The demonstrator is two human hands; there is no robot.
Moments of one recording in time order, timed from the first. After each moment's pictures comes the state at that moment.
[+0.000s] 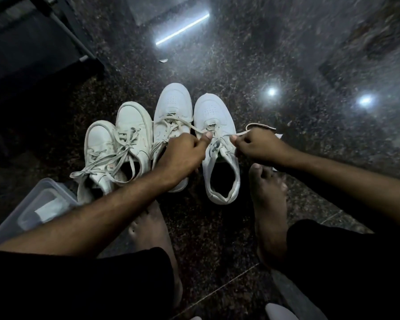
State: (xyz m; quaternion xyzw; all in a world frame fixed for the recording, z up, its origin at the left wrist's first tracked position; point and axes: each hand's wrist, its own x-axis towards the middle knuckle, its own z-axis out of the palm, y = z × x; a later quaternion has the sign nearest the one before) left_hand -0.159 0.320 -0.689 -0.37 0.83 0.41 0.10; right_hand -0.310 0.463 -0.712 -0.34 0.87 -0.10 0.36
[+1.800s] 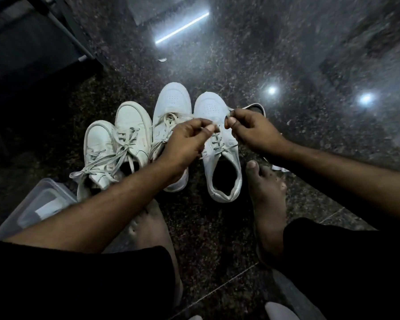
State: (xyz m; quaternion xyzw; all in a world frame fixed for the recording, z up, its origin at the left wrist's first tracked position) left_hand -0.169 0.320 -0.697 -0.33 0.64 0.69 -0.03; right_hand -0.310 0.450 -0.706 -0.29 0.76 -0.44 0.38
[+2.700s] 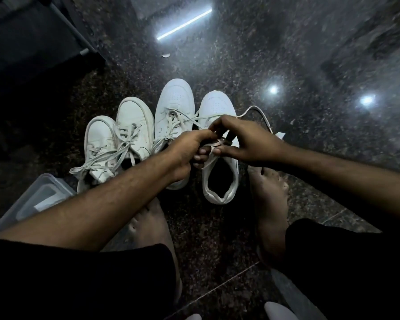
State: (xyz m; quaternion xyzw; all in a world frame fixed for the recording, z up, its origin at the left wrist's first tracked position) left_hand -0.173 0.319 -0.697 -0.43 0.47 0.75 0.15; right_hand -0.300 0.447 -0.697 -0.53 0.71 -0.31 0.34
